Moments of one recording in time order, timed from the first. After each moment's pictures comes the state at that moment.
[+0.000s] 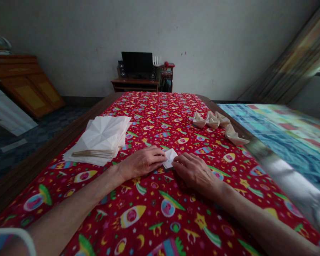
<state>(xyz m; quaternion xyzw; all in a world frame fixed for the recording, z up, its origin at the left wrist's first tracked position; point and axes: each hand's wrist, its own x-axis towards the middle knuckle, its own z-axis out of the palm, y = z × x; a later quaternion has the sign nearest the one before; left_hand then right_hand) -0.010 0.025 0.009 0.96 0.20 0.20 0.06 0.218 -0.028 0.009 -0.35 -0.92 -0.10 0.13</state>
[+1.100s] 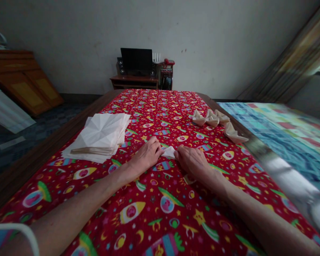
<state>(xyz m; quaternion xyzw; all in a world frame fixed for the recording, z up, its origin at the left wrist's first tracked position) 0.019 0.029 0.001 0.85 0.45 0.25 0.10 0.204 -0.007 0.013 -0.61 -0.79 -0.07 0.03</state>
